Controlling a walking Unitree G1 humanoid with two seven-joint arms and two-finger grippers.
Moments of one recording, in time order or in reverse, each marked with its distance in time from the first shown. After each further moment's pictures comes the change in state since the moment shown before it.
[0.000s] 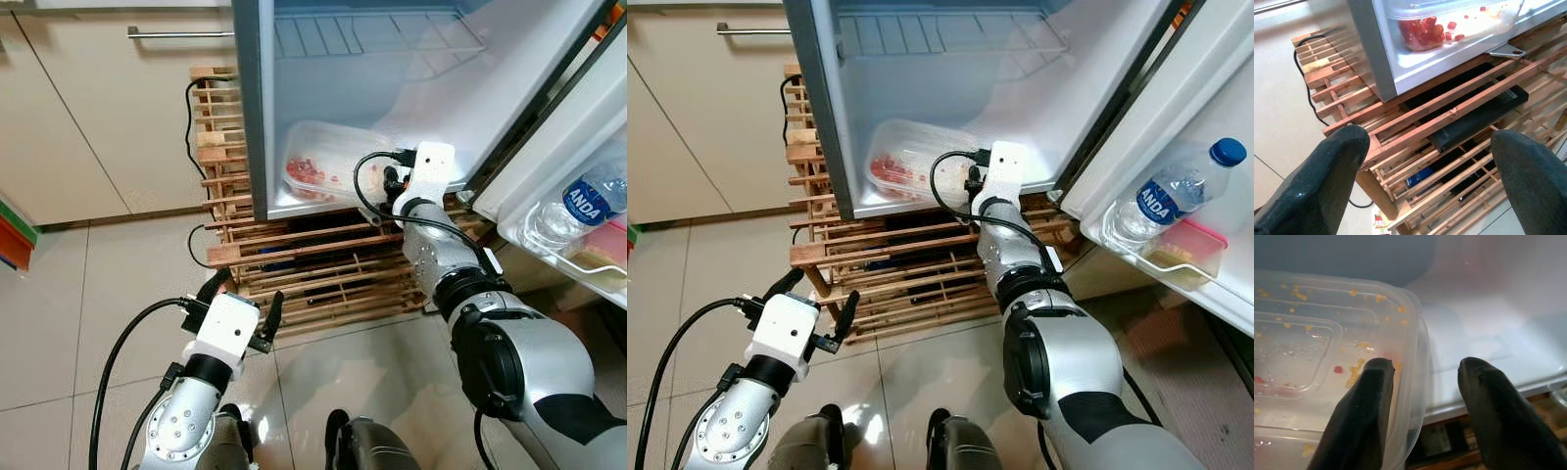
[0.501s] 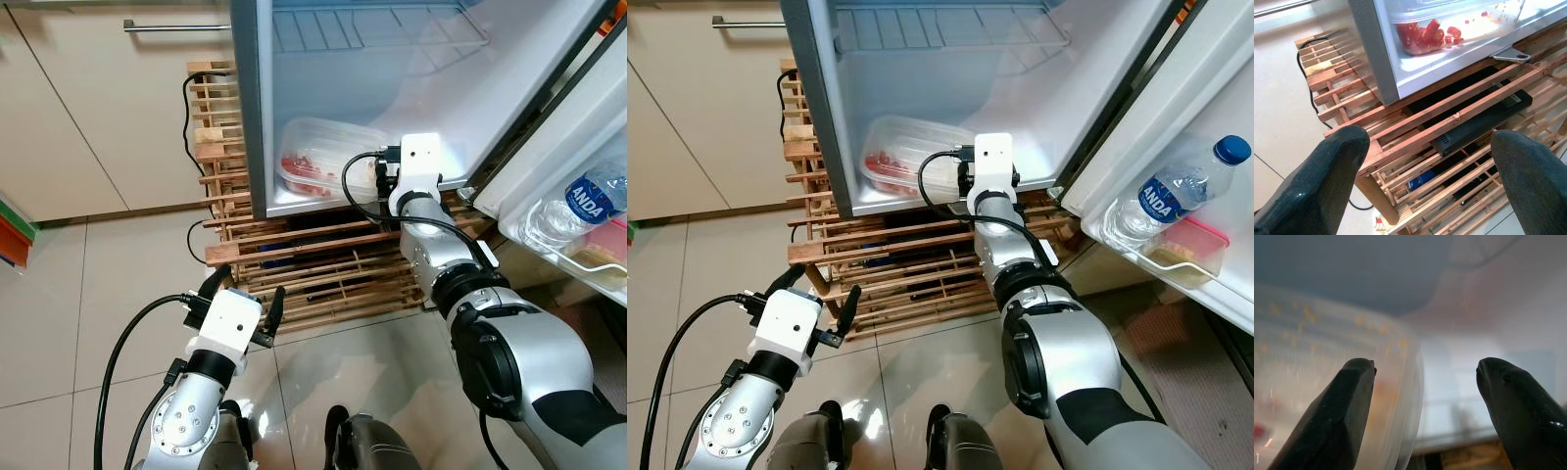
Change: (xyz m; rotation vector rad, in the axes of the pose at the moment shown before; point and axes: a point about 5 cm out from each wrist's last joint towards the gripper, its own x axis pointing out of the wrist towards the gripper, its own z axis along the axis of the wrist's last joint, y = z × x) left arm 0.005 0.000 0.003 -0.002 -0.013 0.016; right arm 0.002 0.006 0.019 -0.161 -0.105 -0.021
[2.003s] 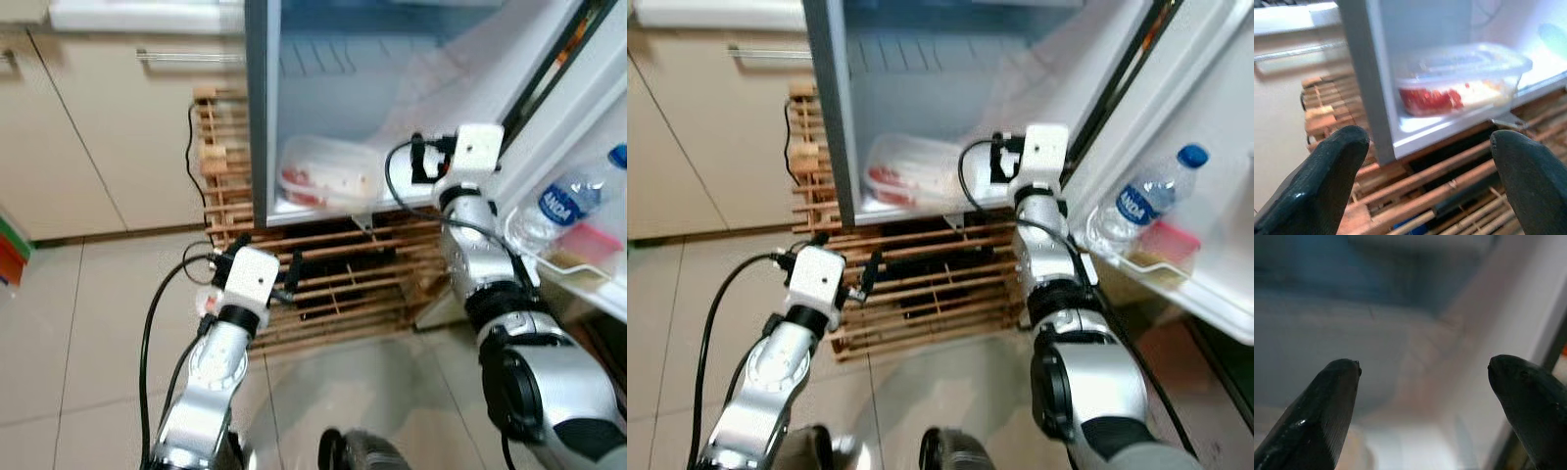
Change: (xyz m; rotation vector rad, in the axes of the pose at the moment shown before) left arm 0.061 -0.006 0.003 -0.075 -0.066 0.007; right arm -0.020 -0.056 0.008 0.057 -0.275 -0.035
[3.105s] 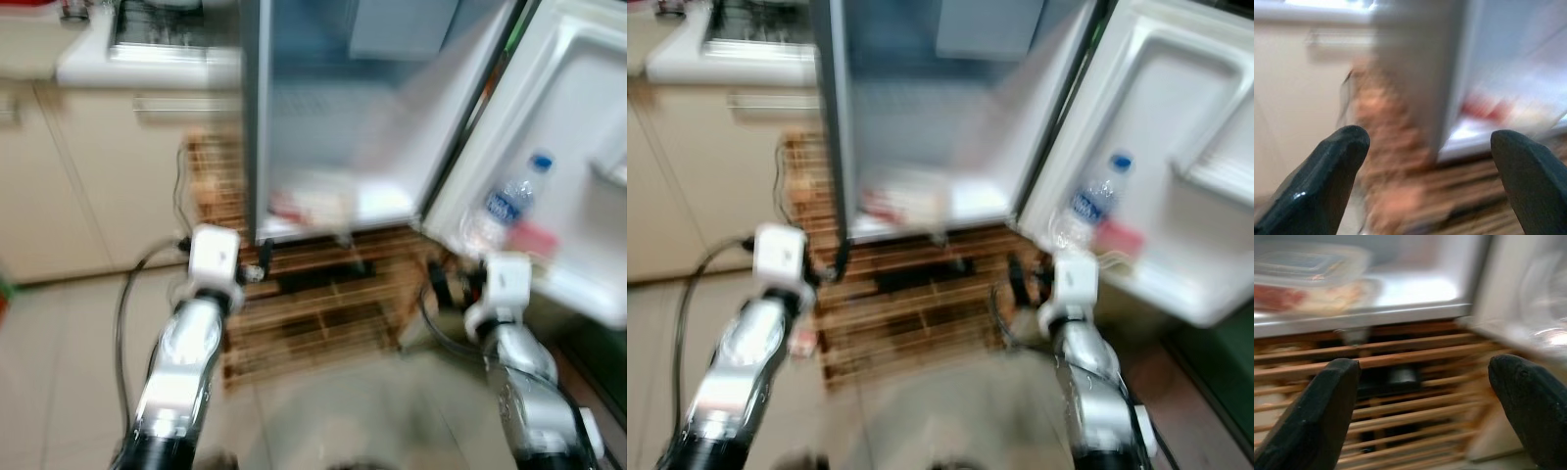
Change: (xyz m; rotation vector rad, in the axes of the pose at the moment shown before) left arm 0.019 0.047 -0.028 -0.192 0.190 0.118; right arm -0.123 -0.030 -0.103 0.145 0.529 0.070
